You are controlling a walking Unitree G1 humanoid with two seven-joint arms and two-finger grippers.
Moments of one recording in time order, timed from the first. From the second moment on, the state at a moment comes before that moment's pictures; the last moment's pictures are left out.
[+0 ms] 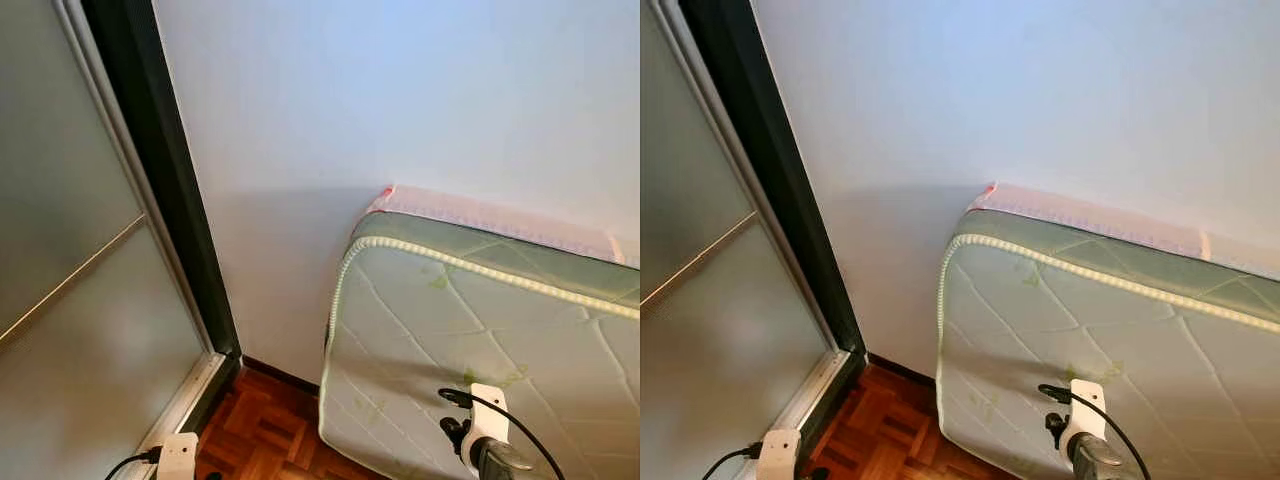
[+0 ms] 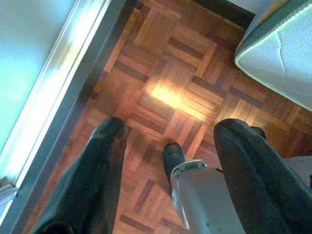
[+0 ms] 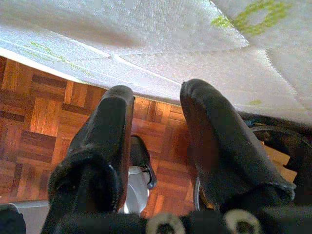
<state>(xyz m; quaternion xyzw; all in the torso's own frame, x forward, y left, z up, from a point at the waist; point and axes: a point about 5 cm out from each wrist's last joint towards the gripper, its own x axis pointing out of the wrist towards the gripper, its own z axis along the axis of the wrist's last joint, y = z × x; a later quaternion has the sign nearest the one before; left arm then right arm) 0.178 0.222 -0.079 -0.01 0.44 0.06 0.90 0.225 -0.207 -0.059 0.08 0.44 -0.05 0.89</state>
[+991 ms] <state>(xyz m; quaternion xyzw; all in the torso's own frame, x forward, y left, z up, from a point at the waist) 0.173 0.224 -0.082 -0.01 0.45 0.06 0.89 0.222 -0.205 -0.062 0.08 0.45 -0.05 0.89</state>
